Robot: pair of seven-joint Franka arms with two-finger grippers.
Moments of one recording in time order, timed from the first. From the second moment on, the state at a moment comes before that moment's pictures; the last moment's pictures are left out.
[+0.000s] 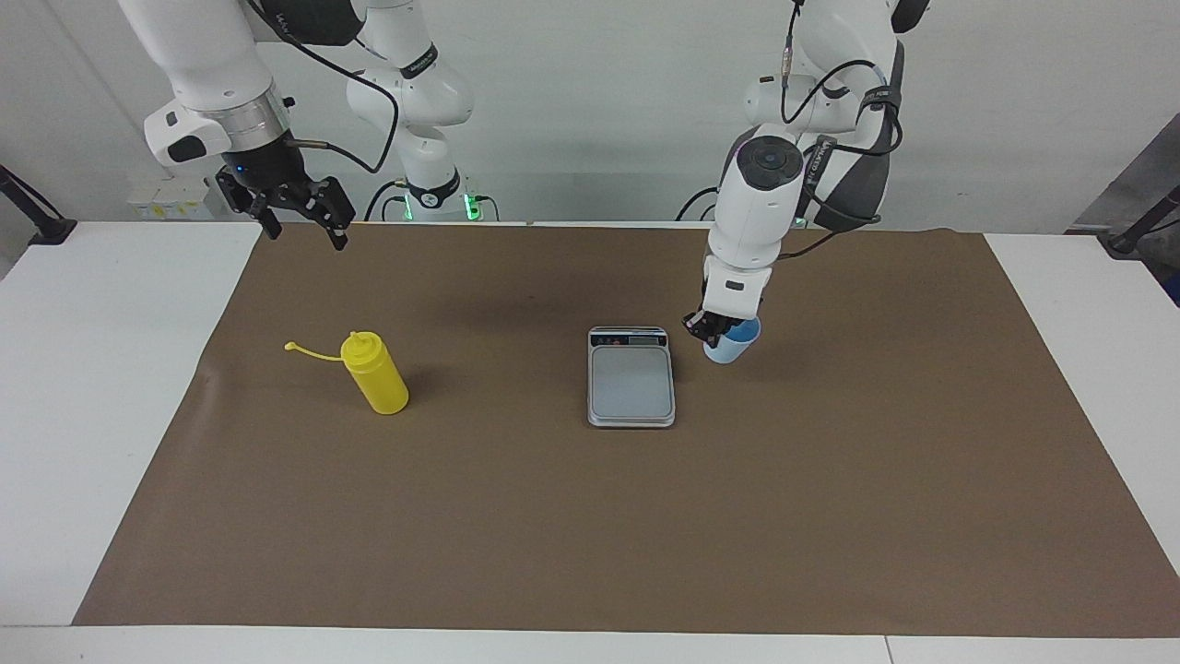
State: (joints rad) left arm -0.18 0.26 -0.40 -1.70 0.12 1.91 -1.08; right arm -0.06 -0.06 0.05 -1.63 0.00 1.57 0.20
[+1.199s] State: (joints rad) left arm -0.22 0.53 -0.55 -1.45 0.34 1.86 -1.37; right arm -0.06 -0.06 0.05 -1.63 0.00 1.57 0.20
